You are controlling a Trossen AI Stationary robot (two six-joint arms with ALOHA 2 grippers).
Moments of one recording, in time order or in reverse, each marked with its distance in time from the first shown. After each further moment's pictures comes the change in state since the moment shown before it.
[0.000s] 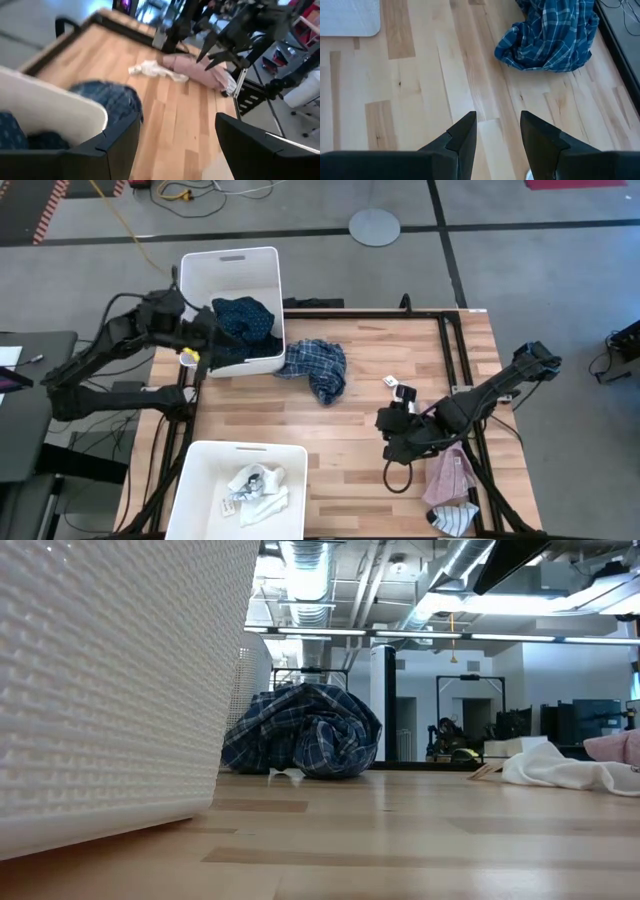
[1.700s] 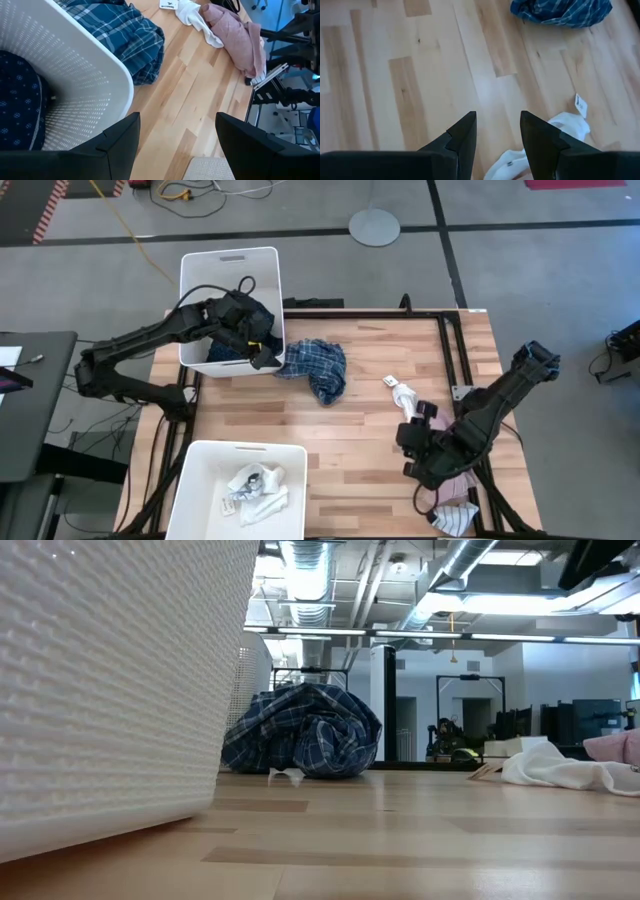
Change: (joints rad) left arm -0.001 0.379 0.000 0.013 0.007 -0.263; right arm 0.199 0.001 0.001 -0.210 -0.033 0.303
